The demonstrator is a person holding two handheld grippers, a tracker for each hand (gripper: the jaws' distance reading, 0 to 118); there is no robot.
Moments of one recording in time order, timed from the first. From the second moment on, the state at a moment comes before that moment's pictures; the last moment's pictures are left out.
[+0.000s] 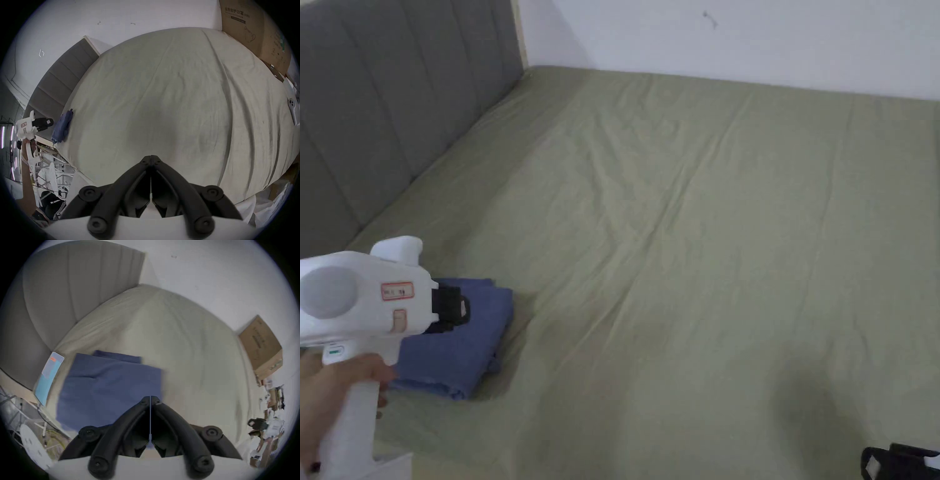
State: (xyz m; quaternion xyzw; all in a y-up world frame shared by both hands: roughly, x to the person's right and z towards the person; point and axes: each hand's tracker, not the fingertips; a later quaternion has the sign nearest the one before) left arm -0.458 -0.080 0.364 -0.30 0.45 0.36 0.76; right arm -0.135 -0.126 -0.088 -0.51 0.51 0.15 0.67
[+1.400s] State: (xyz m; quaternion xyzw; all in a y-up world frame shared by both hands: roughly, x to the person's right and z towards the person) left arm -0.164 0.075 0.184 -0.05 0.50 -0.02 0.86; right arm -0.031 0.051 -0.039 -0.04 0.47 0.03 0.88
